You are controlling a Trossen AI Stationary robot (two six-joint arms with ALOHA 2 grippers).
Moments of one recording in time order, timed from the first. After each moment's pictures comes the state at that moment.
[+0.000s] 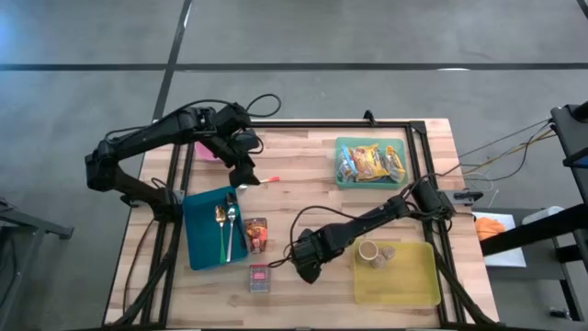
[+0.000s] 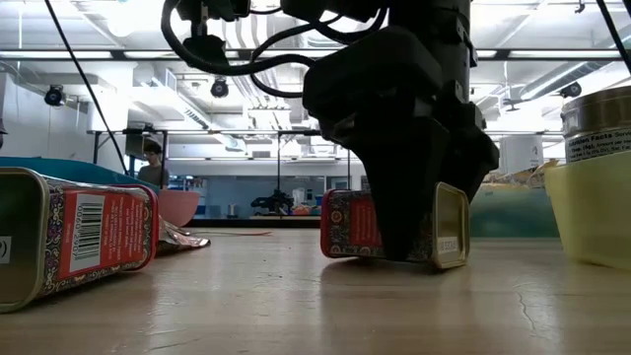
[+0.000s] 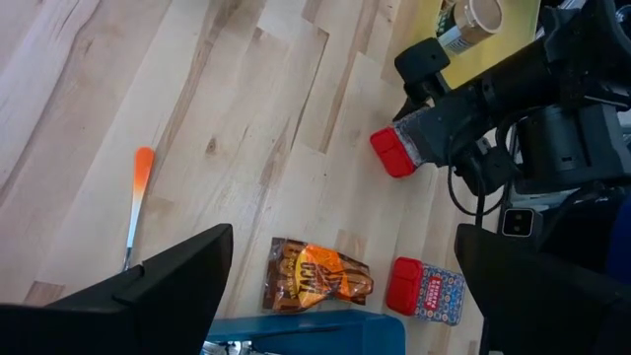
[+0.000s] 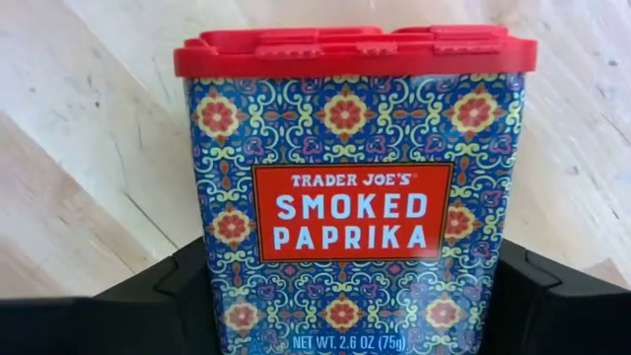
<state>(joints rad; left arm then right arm) 0.36 1.39 1.47 -1.14 0.41 -0.16 0.35 2.16 1.59 -0.87 -0.03 1.08</state>
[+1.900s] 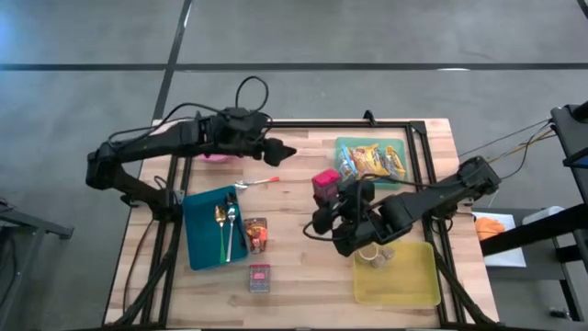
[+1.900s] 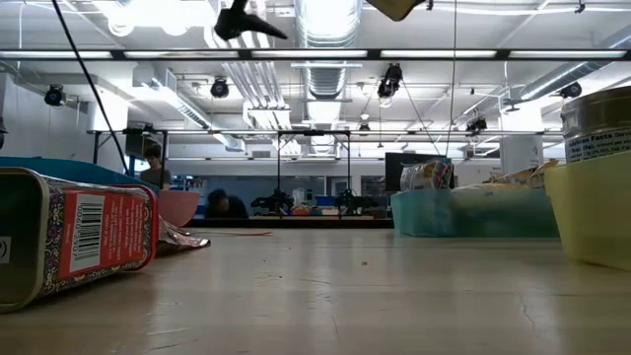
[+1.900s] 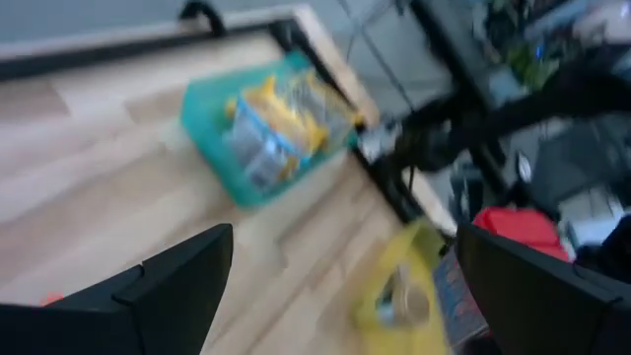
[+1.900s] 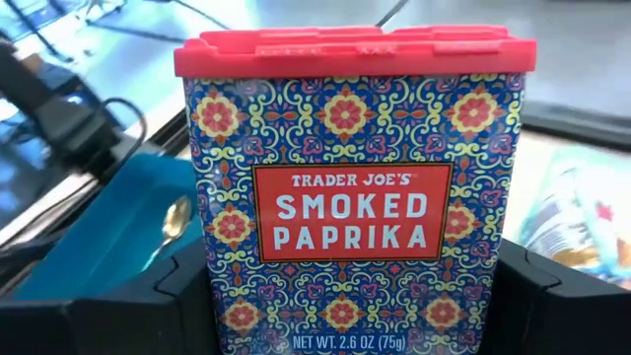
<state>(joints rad) 0.20 1.40 1.47 -0.62 -0.02 -0.82 0.43 1.65 1.59 -0.99 0.98 1.29</state>
